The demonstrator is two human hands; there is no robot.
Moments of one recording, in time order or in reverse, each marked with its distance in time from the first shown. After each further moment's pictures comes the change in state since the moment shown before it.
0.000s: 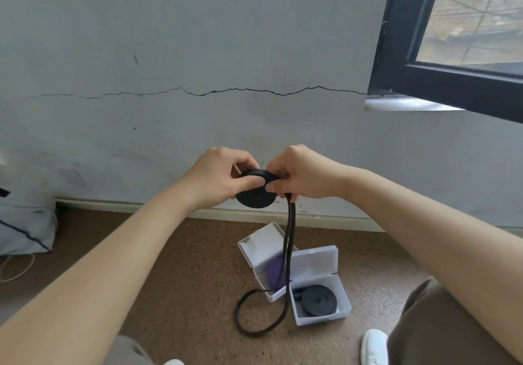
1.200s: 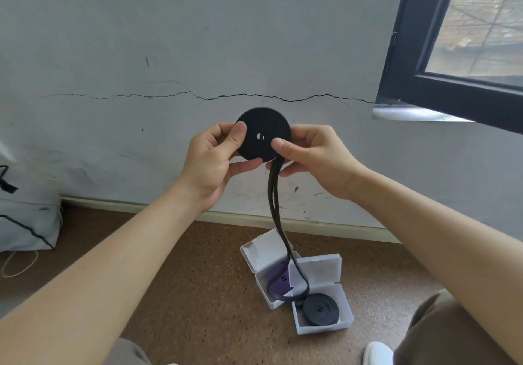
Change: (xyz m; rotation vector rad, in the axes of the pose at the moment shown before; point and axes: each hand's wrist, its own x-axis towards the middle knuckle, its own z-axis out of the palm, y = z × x) left_hand 0.002 0.015 -0.004 -1.038 0.319 -0.117; right_hand -0.002 -0.012 -0.010 0.793 0.306 -0.065
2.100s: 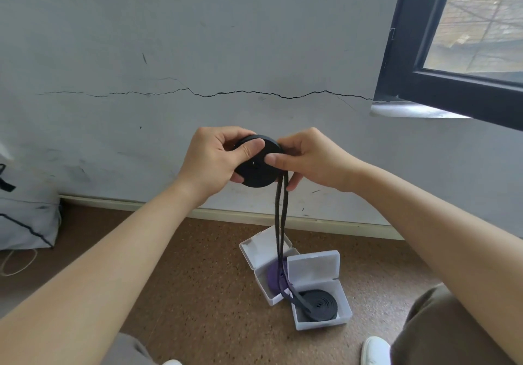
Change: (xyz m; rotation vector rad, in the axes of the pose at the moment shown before) left_hand -0.004 0.005 -0.004 0.579 -0.043 0.189; right_hand -0.001 -0.005 -0.003 -0.398 -0.180 0.042
